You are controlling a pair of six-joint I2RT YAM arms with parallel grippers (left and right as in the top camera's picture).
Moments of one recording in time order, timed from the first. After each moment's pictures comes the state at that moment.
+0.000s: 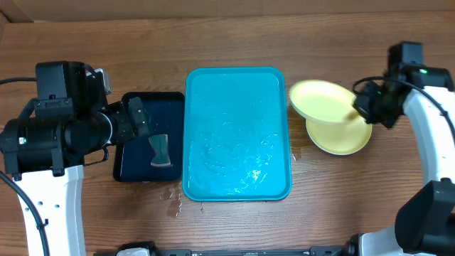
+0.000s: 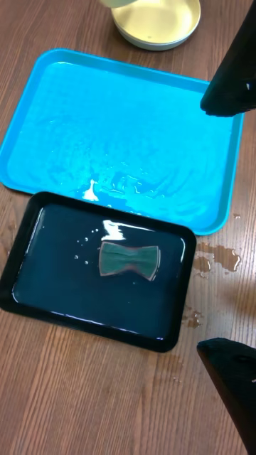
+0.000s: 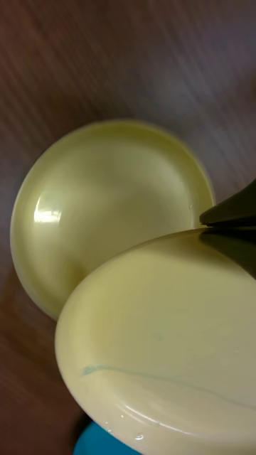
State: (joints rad) left arm 0.08 1.29 1.66 -1.46 0.13 -0.27; right arm -0.16 1.67 1.42 -1.14 -0.08 0.53
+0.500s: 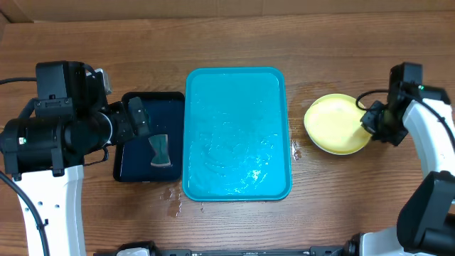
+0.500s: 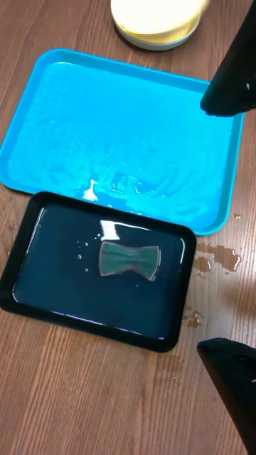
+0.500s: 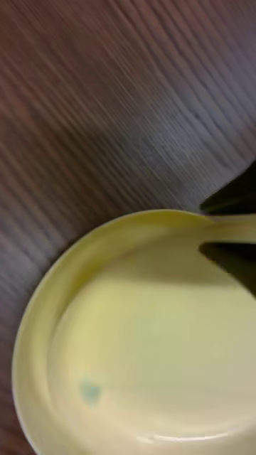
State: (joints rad) left arm 0.08 1.29 1.66 -1.46 0.13 -0.27; right arm -0.21 1.67 1.19 -0.96 0.06 0.51
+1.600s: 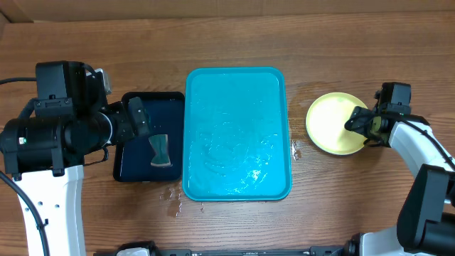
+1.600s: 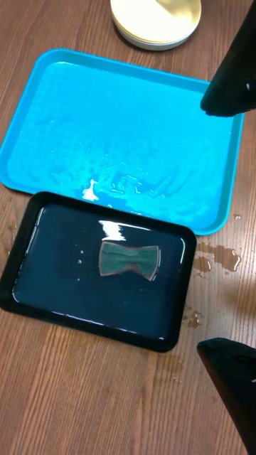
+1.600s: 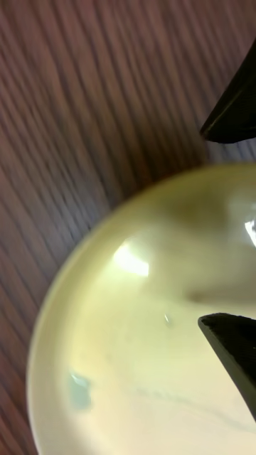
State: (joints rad) left arm 0.08 1.29 1.66 -1.46 0.13 -0.27; right arm -0.21 1.67 0.93 -0.43 0.00 0.21
